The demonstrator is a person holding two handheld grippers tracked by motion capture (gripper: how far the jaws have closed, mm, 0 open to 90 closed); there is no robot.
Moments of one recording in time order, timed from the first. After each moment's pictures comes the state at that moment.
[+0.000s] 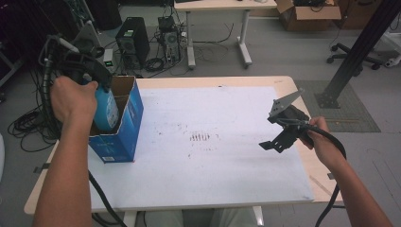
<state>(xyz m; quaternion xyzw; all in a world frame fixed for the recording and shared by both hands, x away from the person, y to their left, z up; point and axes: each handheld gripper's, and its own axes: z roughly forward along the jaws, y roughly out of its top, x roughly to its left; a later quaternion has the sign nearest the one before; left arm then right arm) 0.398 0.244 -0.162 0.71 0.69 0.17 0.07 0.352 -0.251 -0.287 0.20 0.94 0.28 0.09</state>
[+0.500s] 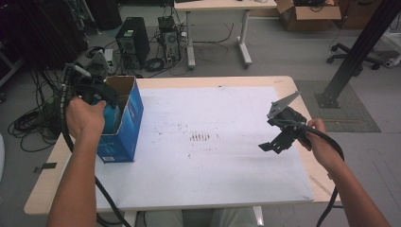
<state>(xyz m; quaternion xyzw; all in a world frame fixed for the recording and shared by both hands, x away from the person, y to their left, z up) 0.410 0.252 -0.229 0.72 0.67 0.15 0.06 0.358 -0.250 -0.300 0.22 0.94 0.26 0.08</state>
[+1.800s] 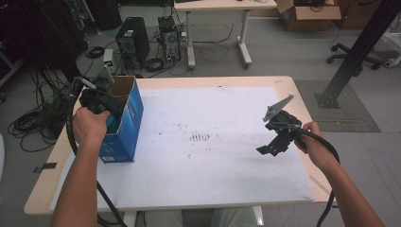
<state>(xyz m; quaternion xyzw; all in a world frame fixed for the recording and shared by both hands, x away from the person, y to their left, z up) 0.423 0.266 -0.272 0.73 0.68 0.10 0.05 0.361 -0.246 -0.317 0.23 0.94 0.25 0.06</state>
